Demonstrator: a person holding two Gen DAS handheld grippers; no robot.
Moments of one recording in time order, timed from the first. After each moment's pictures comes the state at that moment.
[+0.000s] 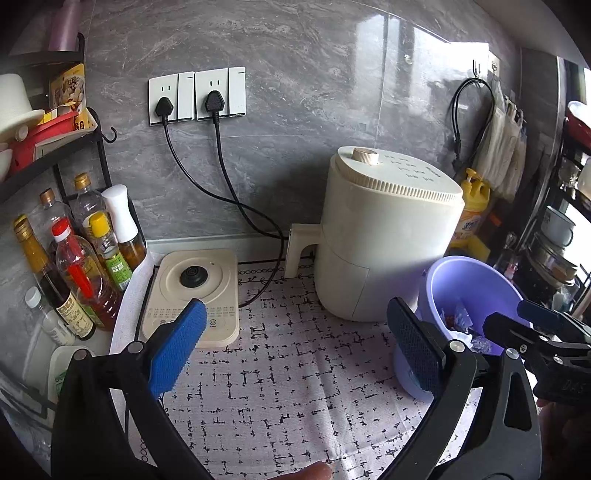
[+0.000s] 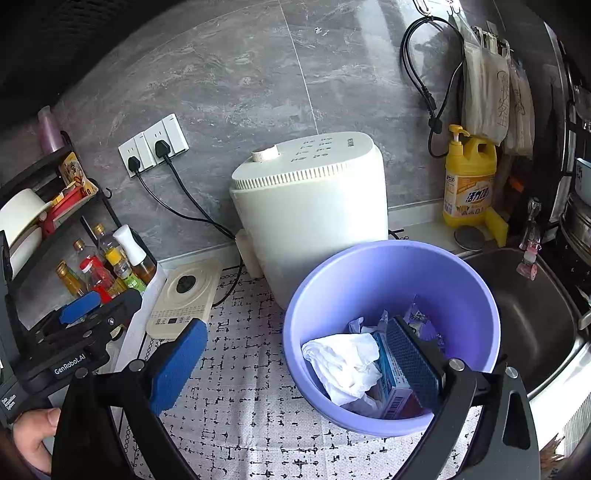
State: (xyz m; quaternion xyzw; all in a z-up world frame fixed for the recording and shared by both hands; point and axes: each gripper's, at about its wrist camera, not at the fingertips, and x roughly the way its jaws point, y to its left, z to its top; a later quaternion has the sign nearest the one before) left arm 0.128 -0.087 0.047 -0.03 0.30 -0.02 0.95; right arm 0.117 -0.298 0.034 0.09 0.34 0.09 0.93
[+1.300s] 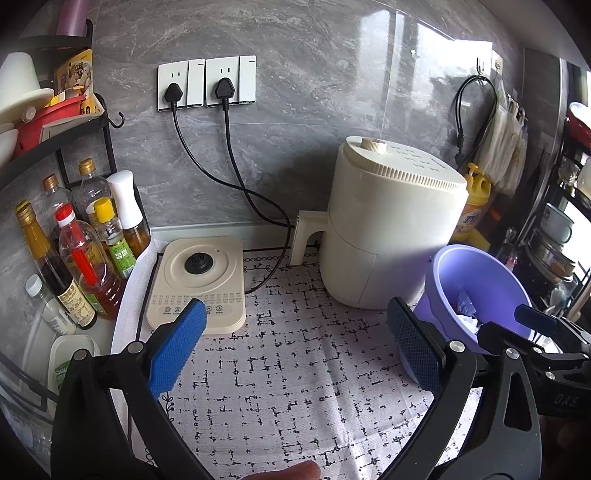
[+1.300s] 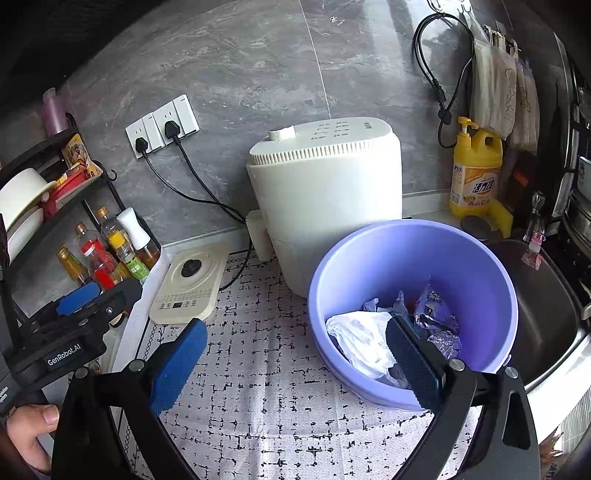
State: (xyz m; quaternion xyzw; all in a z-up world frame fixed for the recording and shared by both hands) left arm 0.119 -0.074 0.038 -0.04 0.32 -0.02 0.95; right arm 0.104 -0.277 0.025 0.08 0.35 0.09 0.93
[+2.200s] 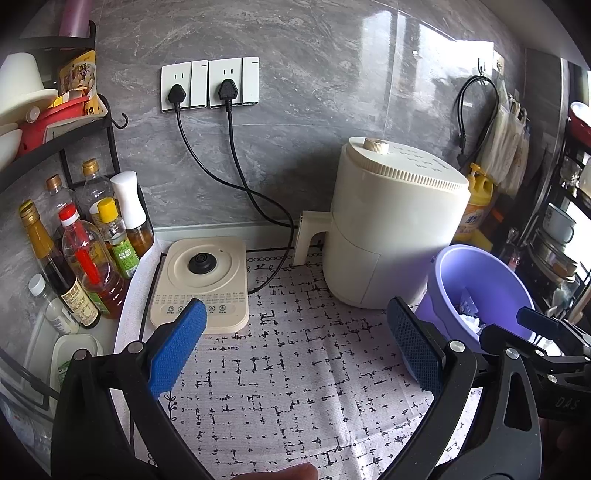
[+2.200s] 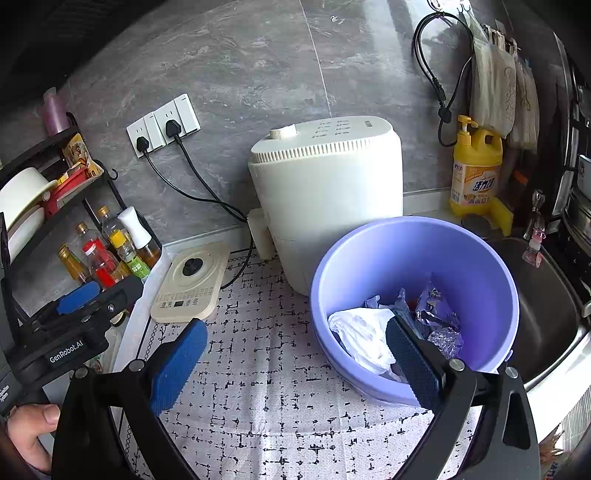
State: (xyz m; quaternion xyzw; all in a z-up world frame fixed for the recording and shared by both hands) left arm 0.118 -0.073 0.038 -0.03 0.32 -0.02 0.95; right arm 0.102 -0.277 0.024 0.08 0.35 0.09 0.93
